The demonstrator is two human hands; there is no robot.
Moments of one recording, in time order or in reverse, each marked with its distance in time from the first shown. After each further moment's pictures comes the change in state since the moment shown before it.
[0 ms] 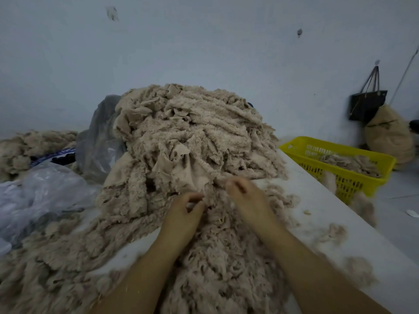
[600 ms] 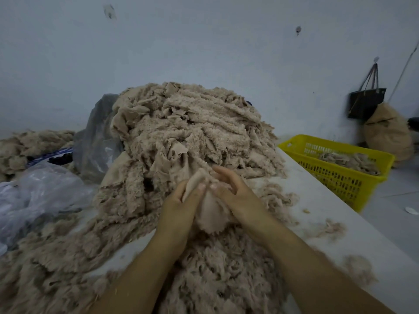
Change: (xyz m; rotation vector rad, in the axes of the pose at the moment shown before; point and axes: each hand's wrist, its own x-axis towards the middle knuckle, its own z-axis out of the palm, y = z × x) left_hand -0.017 0.037 -0.005 -0.651 -0.045 0.018; right_hand -0.010 -0.026 0.003 0.429 -0.249 0.057
